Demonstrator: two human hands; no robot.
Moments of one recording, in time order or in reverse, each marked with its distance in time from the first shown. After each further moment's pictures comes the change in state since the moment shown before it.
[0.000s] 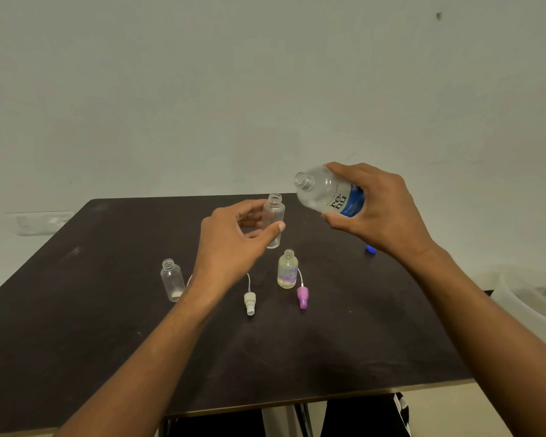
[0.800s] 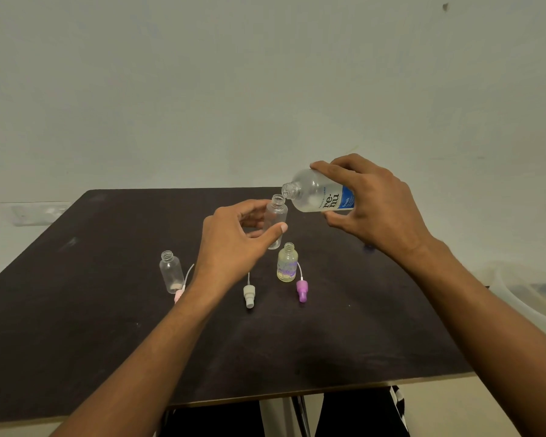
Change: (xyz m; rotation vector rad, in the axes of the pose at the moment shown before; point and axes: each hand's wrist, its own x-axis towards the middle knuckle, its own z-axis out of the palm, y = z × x) left_hand -0.006 -0.008 0.003 0.025 -0.002 -0.009; right_hand 0.002 -0.007 0.006 -0.272 -0.038 -0.113
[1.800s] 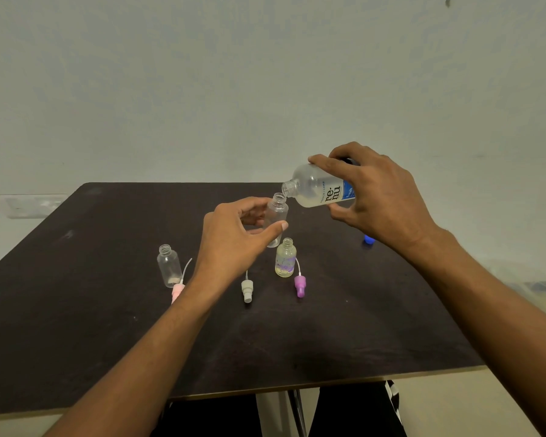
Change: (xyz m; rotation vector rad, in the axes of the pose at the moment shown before) left_hand -0.001 -0.002 0.002 0.079 -0.004 -0.008; right_hand 0.006 0.001 -0.008 -0.151 -0.002 -0.089
